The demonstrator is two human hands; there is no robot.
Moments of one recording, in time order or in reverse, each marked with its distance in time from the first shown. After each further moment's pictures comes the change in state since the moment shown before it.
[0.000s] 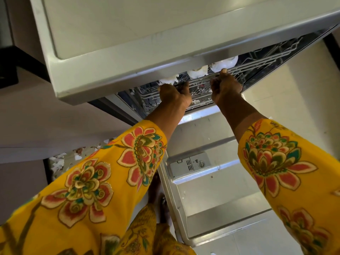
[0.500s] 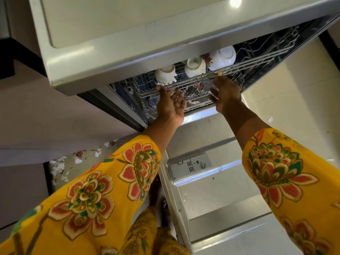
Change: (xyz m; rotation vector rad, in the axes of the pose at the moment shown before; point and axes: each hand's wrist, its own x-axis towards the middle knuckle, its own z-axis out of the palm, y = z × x) left_hand 0.003 0.002 -0.052 0.502 -0.163 0.089; right_hand 0.001 0.012 -0.027 -0.368 -0.137 -0.053
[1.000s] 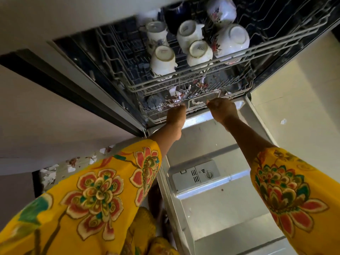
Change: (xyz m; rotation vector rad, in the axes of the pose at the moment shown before) left_hand 0.093 -0.056 -0.045 0.947 0.096 0.091; right_hand 0.059 0.085 -0.021 -1.187 -0.064 -0.407
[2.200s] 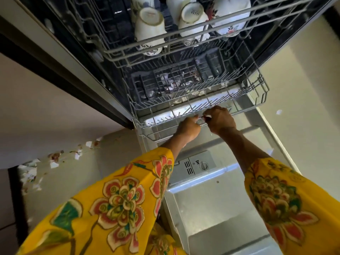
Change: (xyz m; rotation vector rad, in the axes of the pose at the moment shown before) left_hand 0.020 -0.094 0.051 0.599 -0.288 0.209; right_hand -0.014 0.080 0.060 -0.313 -0.016 -0.188
